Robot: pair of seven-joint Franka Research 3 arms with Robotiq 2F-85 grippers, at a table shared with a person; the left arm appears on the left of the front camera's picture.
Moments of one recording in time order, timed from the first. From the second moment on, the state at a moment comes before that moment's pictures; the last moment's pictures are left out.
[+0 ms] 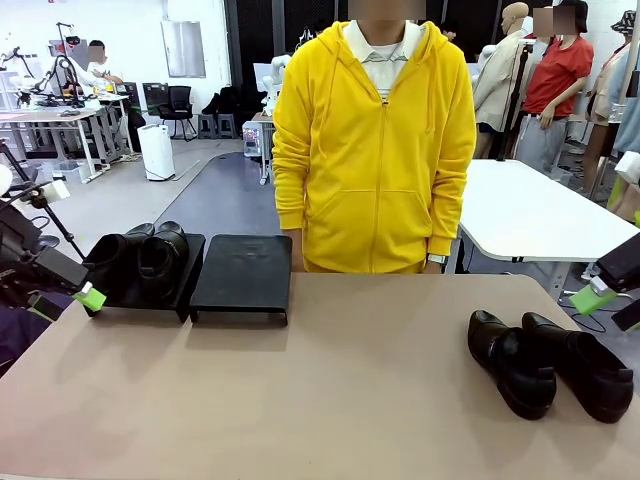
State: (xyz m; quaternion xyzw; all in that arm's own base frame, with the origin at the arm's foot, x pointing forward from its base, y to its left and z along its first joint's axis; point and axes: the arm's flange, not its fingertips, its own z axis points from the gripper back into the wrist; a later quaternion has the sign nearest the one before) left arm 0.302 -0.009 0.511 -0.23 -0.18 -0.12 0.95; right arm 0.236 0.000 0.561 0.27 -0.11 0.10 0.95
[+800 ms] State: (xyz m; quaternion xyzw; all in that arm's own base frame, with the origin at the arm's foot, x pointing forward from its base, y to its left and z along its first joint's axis) left arm 0.302 -0.008 0.511 -0.23 -0.18 -0.12 0.95; right arm 0.346 0.080 0.495 -0.01 0.02 0.14 0.99
